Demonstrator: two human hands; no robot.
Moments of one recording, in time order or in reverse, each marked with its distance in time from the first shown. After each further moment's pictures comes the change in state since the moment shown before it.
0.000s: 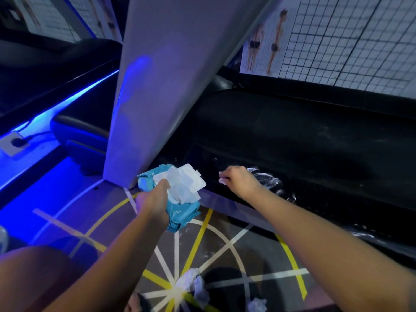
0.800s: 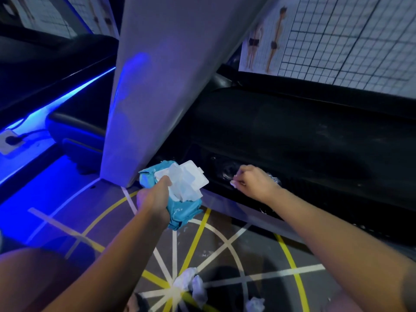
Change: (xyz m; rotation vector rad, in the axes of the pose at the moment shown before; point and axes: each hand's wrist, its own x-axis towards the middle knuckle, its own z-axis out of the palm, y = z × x) left_hand 0.025 -0.009 0.001 0.010 -0.006 -0.026; right_hand -0.030 0.023 -0.027 -0.162 0.002 -0.066
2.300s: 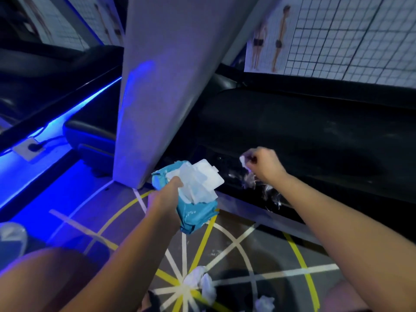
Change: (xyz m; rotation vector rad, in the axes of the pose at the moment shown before) left_hand -0.050 0.003 0.007 0.021 -0.070 -0.024; right_hand 0.019 0.006 -0.028 0.336 0.258 0.217
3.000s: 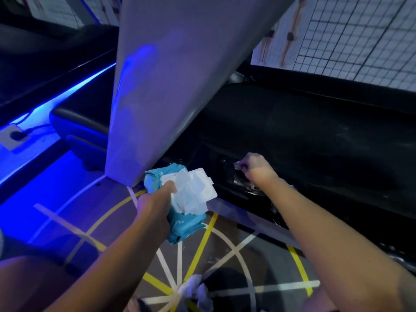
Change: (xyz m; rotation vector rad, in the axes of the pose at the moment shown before) left_hand 0.049 0.017 -0.008 0.084 0.119 -0.030; right_hand 0.058 0.021 0.061 -0.151 -0.216 0.048
